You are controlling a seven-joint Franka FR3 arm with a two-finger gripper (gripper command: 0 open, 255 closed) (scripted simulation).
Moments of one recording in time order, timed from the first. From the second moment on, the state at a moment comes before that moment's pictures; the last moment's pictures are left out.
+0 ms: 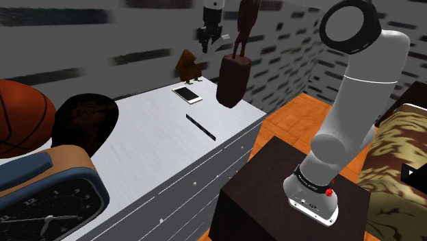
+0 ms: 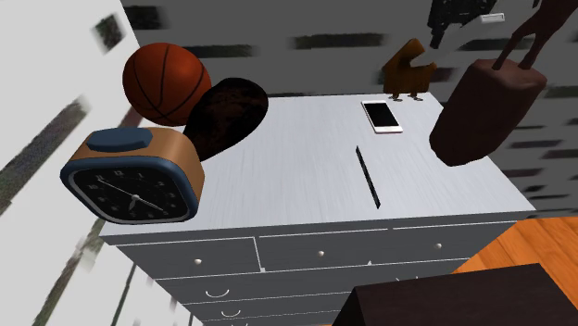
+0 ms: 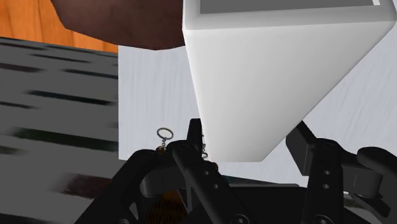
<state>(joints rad) -0.25 0.23 0.30 -1.37 -0.08 1.60 -0.08</state>
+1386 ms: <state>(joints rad) -0.41 0.44 0.20 -1.17 -0.10 1.62 -0.35</state>
